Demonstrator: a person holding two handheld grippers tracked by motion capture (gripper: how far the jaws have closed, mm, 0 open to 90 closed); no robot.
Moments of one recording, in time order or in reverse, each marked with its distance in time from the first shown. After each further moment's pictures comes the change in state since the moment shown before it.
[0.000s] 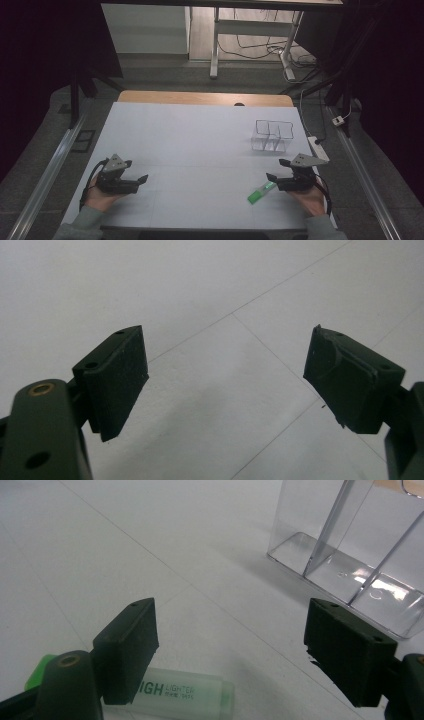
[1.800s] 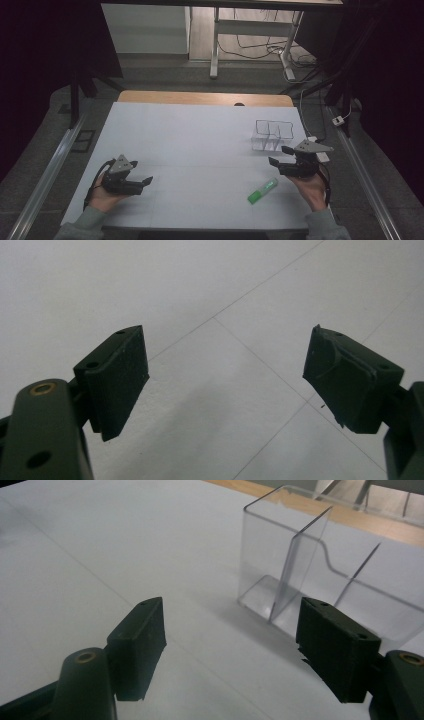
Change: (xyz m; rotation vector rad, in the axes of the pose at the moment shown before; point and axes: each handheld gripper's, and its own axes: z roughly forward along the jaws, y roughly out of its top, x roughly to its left) left arm -0.008 0.004 0.009 0.008 -0.029 0.054; right arm -0.012 0.040 -0.007 -0.066 -0.066 0.058
